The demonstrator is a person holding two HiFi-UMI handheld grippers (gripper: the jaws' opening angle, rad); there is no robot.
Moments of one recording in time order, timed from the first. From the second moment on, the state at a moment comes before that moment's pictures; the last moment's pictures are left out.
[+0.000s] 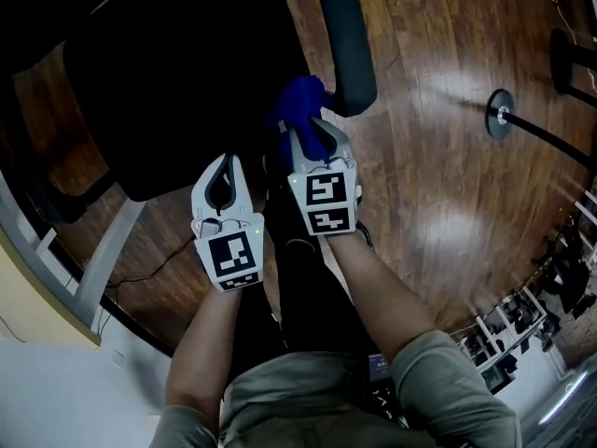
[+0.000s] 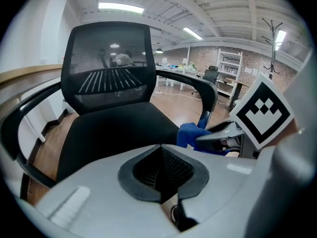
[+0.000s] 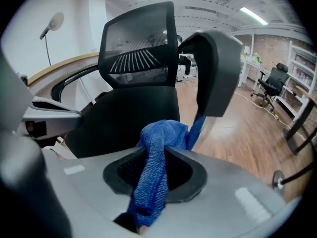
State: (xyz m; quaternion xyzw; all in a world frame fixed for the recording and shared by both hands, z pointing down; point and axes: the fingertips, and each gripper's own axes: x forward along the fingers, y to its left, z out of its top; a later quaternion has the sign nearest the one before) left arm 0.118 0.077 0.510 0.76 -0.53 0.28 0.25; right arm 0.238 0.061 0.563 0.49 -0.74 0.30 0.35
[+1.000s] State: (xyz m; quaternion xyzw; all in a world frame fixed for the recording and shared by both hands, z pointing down) left arm -0.034 0.129 0.510 0.69 -0.62 0.28 0.25; right arm 0.137 0.073 0.546 0.47 -0.77 0.26 0.34
